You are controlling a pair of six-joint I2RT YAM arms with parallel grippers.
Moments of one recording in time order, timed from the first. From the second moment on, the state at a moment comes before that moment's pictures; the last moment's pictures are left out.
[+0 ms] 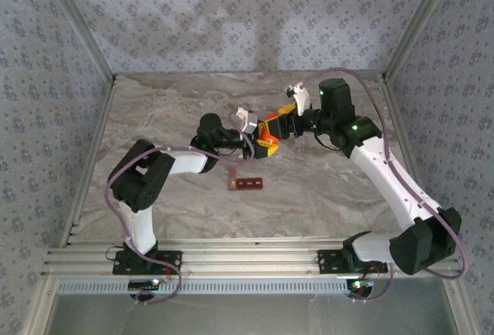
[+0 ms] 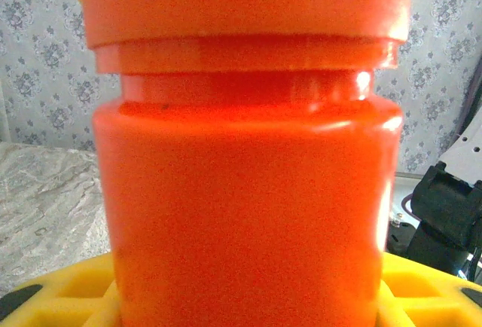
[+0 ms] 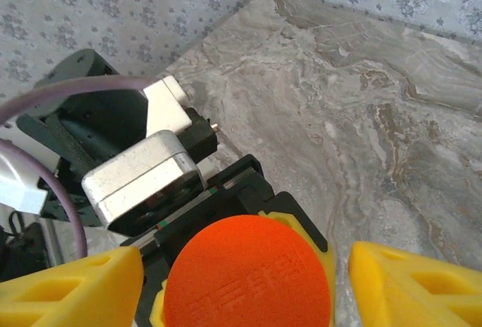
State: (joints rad) left arm -0.63 1.89 0.97 1.08 1.01 -0.28; right arm 0.40 1.30 1.26 -0.49 -0.58 0.00
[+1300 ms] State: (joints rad) left arm -0.63 1.91 0.96 1.04 1.02 -0.28; right arm 0.58 1.20 1.10 -0.32 -0.06 0.37
